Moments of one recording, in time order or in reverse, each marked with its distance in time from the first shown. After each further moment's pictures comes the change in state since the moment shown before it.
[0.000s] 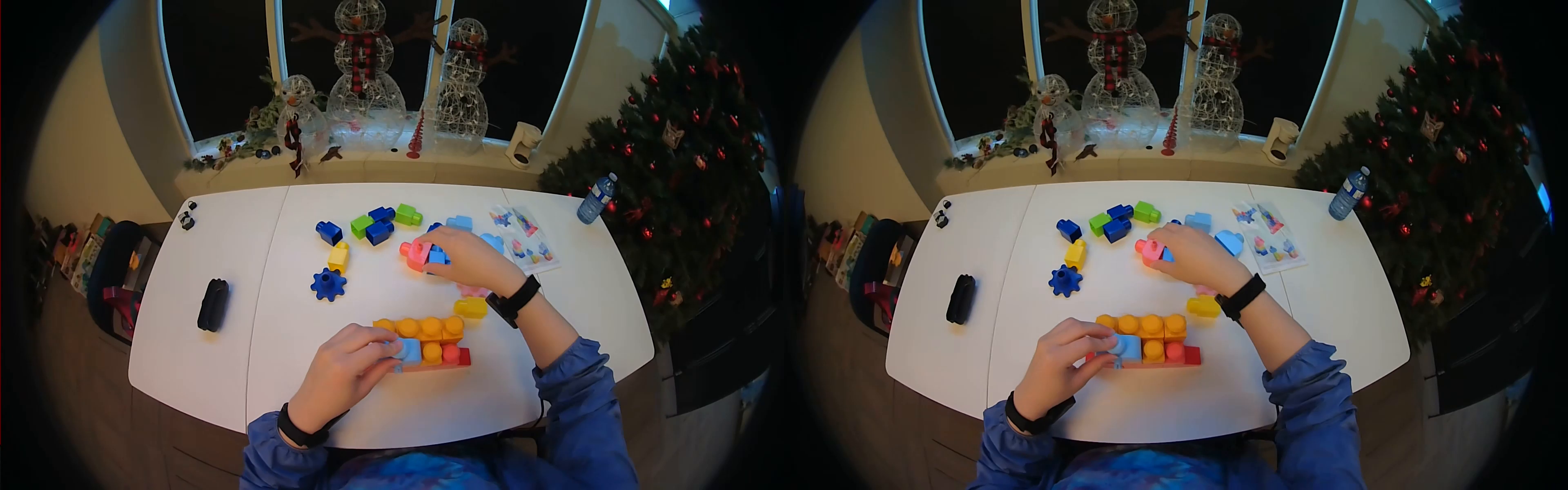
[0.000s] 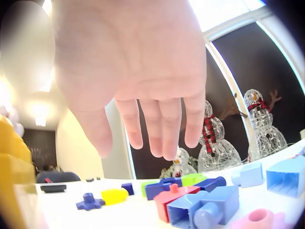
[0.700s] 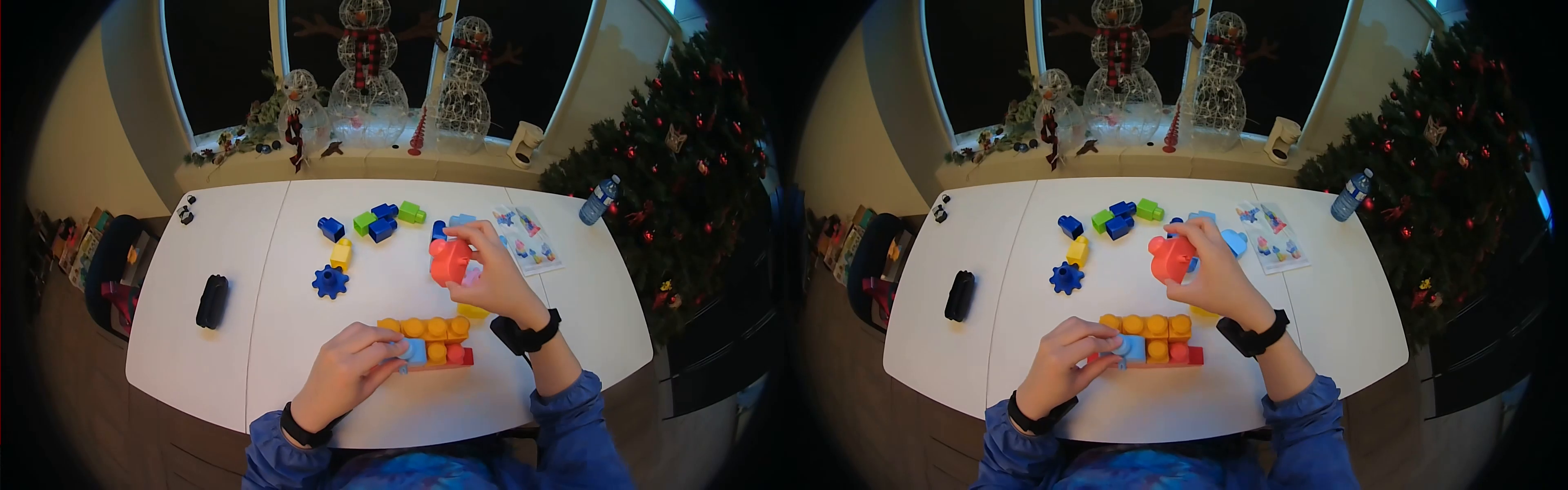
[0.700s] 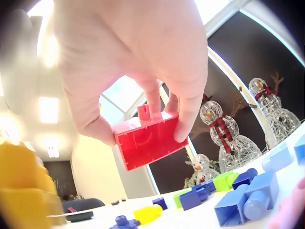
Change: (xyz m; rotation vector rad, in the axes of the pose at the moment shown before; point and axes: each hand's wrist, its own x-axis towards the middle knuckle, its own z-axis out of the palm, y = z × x) left_hand -0.002 -0.005 0.003 -0.009 0.014 0.012; right_hand -0.040 -0.037 -0.008 0.399 0.345 0.065
